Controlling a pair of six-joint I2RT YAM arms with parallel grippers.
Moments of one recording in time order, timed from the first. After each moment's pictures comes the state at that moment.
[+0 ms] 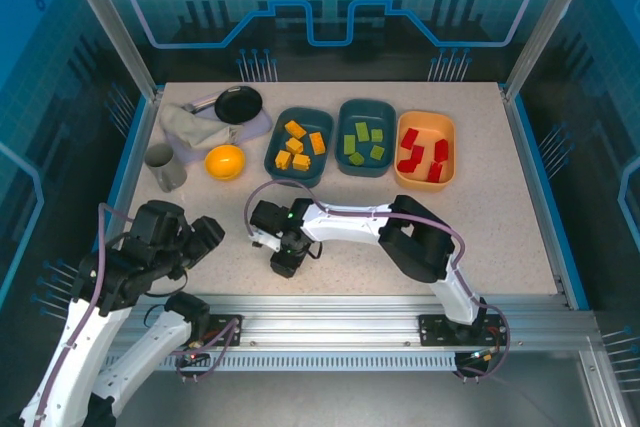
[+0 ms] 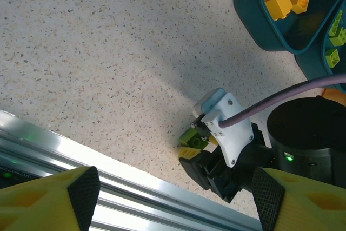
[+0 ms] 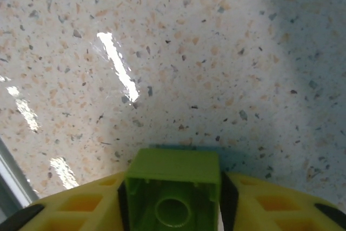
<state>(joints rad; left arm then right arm) -0.35 0.59 1.01 -1.37 -0.04 -1.06 1.12 2.12 1.56 -0.82 -0.09 0.01</state>
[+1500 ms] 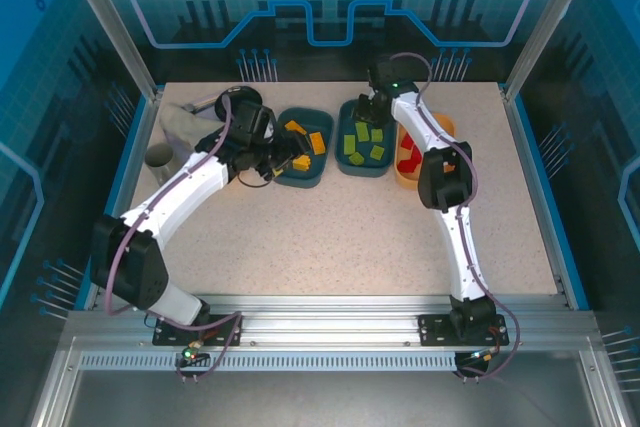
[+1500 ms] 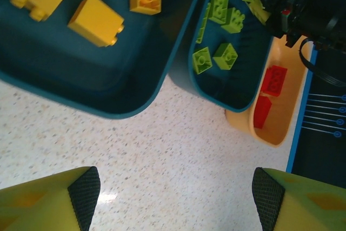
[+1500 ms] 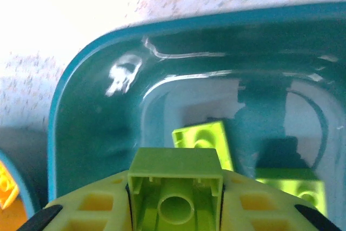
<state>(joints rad) -0.38 1.53 1.28 -0.59 0.27 -0.94 0.27 2.56 2.44 -0.91 -0.11 0.54</state>
